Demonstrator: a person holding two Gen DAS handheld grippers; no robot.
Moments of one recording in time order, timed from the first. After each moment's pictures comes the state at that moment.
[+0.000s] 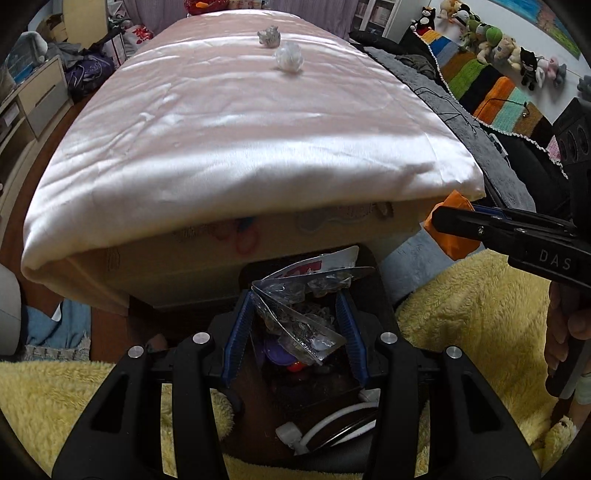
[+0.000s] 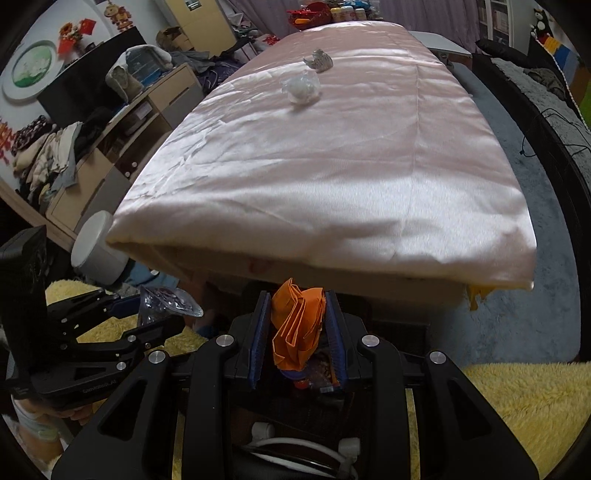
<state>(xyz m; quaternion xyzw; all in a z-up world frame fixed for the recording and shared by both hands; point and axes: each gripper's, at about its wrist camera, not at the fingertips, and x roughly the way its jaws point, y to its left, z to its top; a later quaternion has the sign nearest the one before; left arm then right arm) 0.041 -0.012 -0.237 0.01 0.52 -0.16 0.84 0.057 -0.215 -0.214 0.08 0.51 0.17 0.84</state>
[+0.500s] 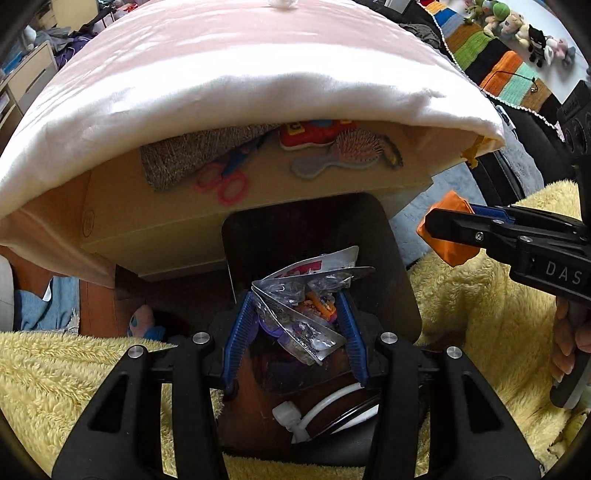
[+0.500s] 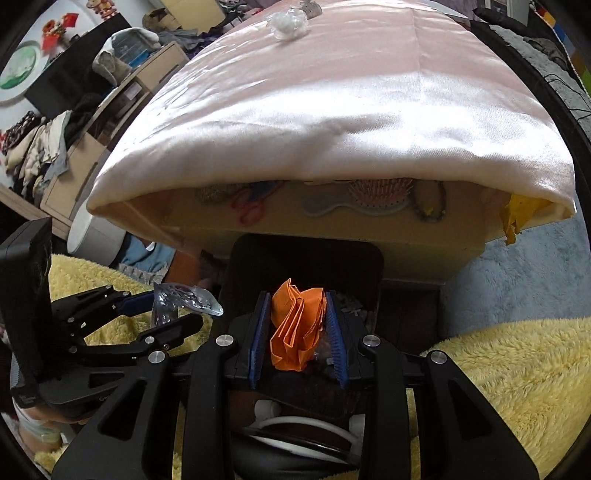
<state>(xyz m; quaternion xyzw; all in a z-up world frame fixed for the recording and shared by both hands) 0.032 -0.026 -0.286 0.02 0.57 -0.16 0.81 0.043 -0.208 -0.264 0.09 0.55 0.17 0.81</state>
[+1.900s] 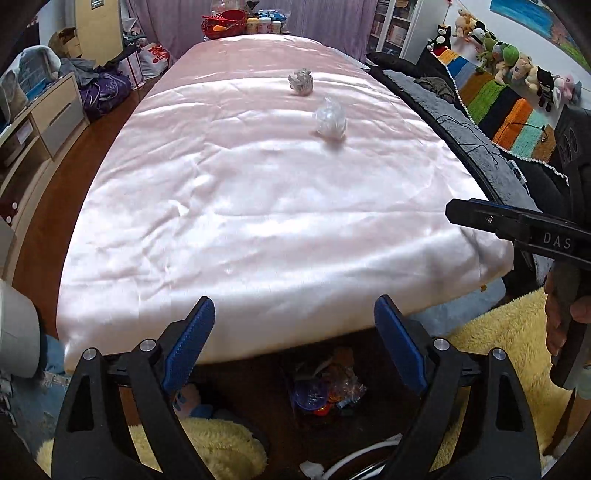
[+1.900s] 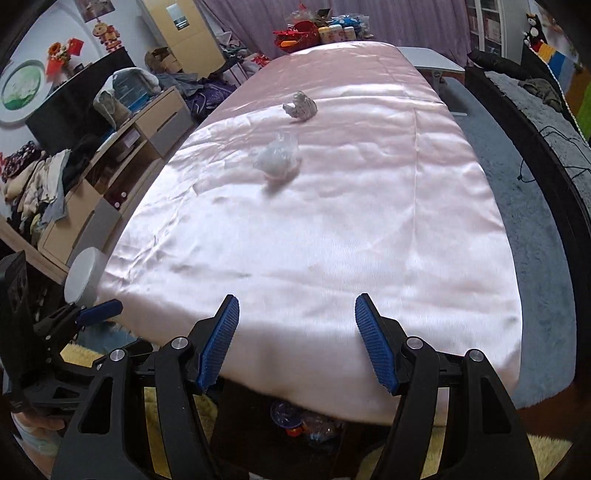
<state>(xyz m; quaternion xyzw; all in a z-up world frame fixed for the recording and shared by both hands) 0.128 0.006 -0.195 0.02 0.49 -0.13 0.86 0.159 -0.224 -0.184 0.09 0.48 0.15 0.86</state>
